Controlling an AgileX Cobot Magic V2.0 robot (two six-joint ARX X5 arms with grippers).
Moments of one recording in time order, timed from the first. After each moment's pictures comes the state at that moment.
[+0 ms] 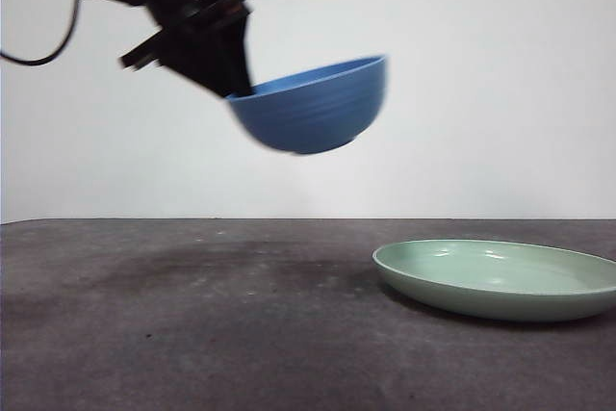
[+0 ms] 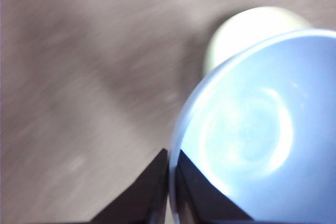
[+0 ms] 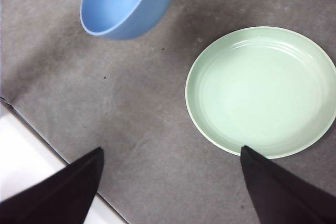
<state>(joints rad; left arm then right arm) -0.52 1.65 1.47 -0.74 0.25 -0.10 0.12 0.75 0.97 -1.04 -0.57 -0.12</state>
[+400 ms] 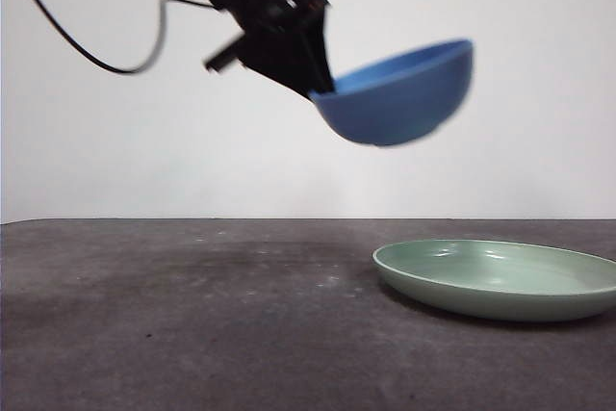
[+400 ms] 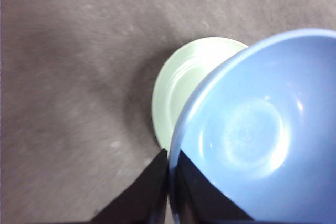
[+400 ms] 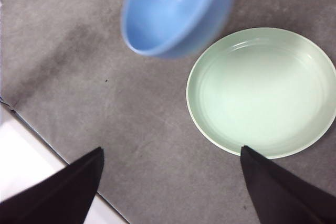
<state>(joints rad) -0.64 1.83 1.65 -0.69 0.26 -0.14 0.12 0.73 0.97 -1.04 -0.57 -0.10</state>
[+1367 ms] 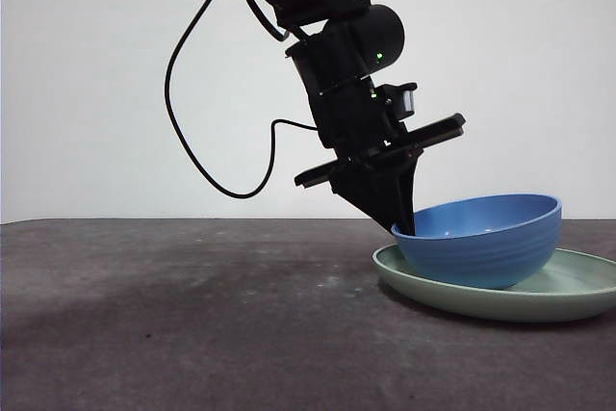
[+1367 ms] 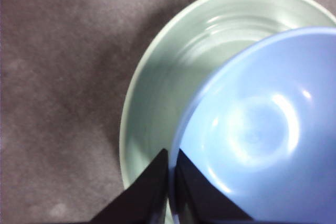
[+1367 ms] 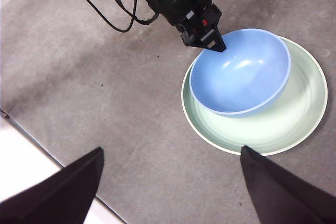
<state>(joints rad) -0.74 2.28 1.98 -0.80 0.21 -0.14 0.12 0.68 0.97 -1.05 -0.54 -0.07</state>
